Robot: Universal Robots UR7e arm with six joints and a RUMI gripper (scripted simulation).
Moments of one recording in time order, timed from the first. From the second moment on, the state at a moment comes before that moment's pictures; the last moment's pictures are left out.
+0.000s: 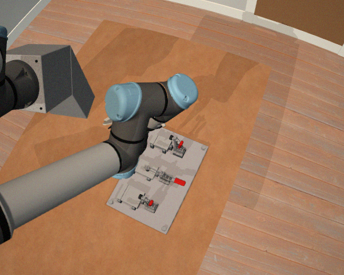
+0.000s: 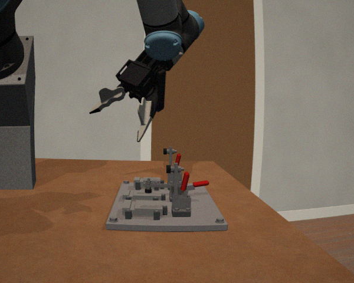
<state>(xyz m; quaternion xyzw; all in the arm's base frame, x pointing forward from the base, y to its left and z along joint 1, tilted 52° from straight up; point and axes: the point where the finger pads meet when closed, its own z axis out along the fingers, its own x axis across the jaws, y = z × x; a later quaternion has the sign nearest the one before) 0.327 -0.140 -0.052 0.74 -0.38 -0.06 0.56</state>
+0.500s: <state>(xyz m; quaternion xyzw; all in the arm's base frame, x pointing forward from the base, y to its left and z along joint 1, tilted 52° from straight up) 0.347 -0.134 -0.068 0.72 -0.47 0.06 0.50</state>
